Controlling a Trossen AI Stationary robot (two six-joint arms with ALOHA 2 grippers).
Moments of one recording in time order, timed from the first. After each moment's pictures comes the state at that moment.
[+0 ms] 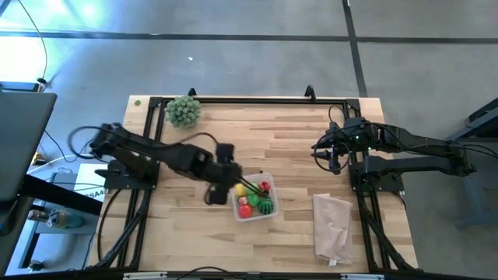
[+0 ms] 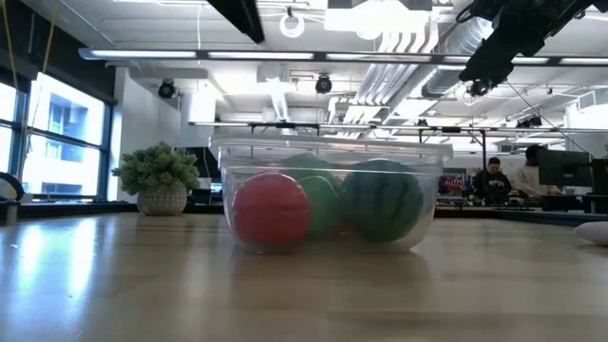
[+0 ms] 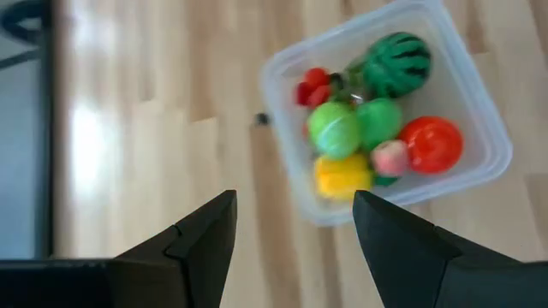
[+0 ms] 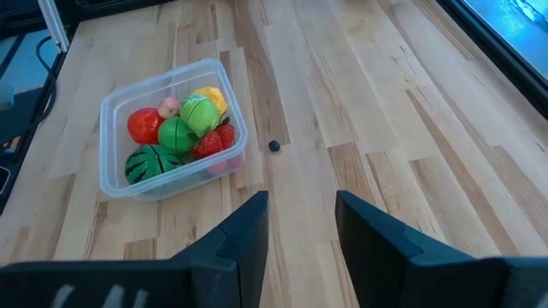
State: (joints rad) left arm -0.17 1.62 1.53 -1.02 -0.34 -0.01; right arm -0.20 0.68 0.72 -0.65 -0.12 0.08
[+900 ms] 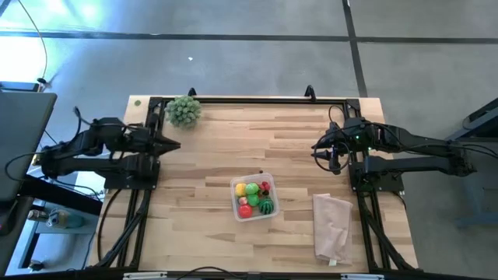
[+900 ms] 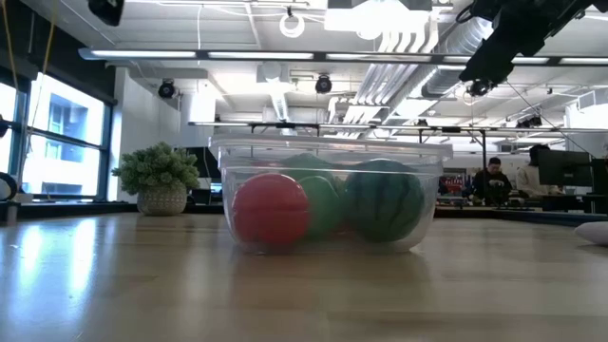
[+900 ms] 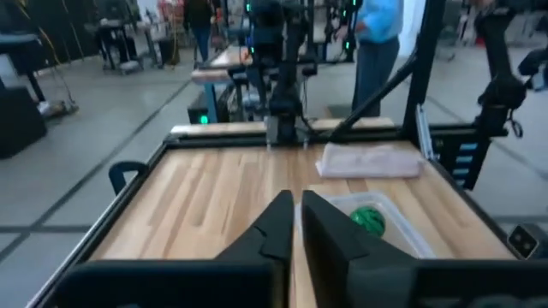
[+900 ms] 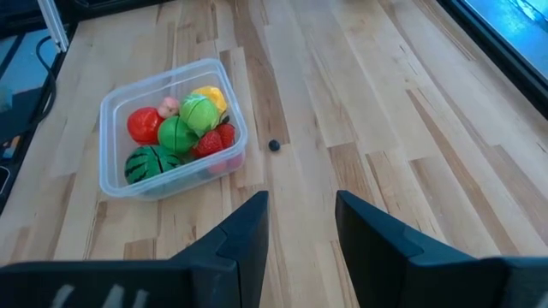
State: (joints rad) left arm 0.22 0.33 0.68 -0.51 0.08 0.06; right arm -0.20 0.68 0.72 -0.65 -0.12 0.08
